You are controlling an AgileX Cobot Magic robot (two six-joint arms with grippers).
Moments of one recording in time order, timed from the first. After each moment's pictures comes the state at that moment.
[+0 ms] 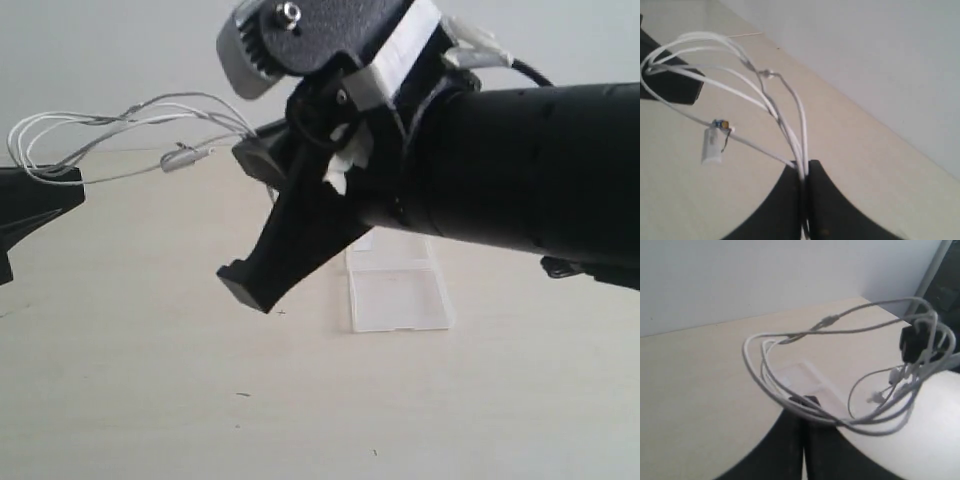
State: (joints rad) left arm -0.36 0.79 -0.48 1.74 -0.19 -1.96; right arm 0.99 1.28 -0.86 1.75 -0.11 -1.94
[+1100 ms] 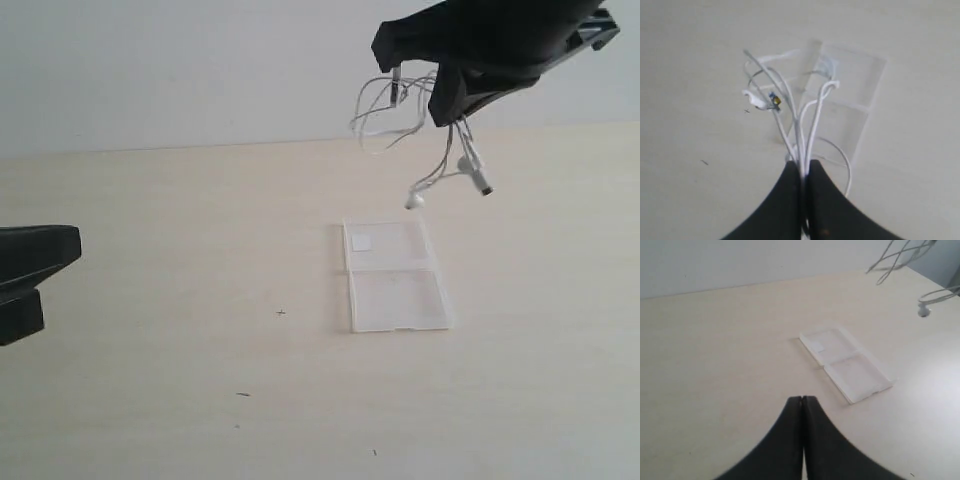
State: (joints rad) left arm -0.36 0.83 -0.39 1.74 -0.09 -1.94; right arm 0.52 1.55 -1.51 0.01 1.12 0.18
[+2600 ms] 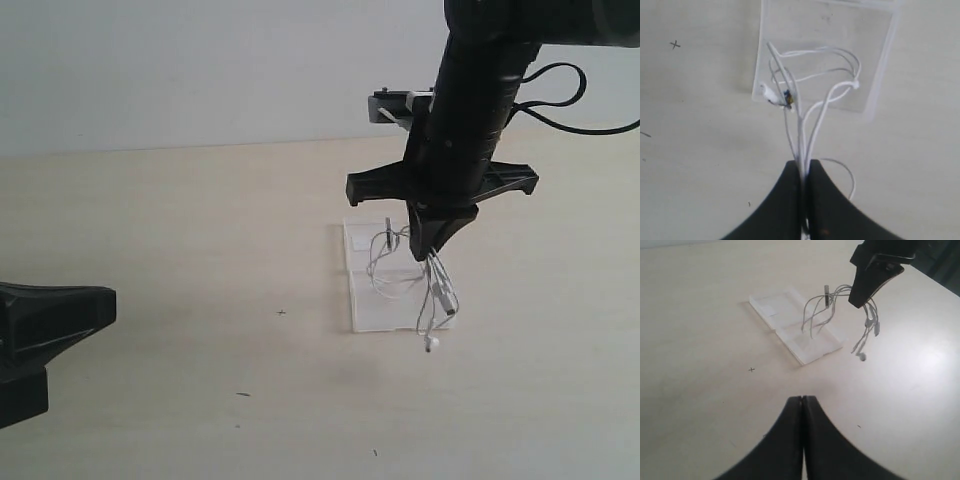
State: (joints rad) left arm -0.36 0.83 -0.35 1.74 -0.27 -1.96; right arm 0.44 1.92 -1.54 0.12 1.22 0.21
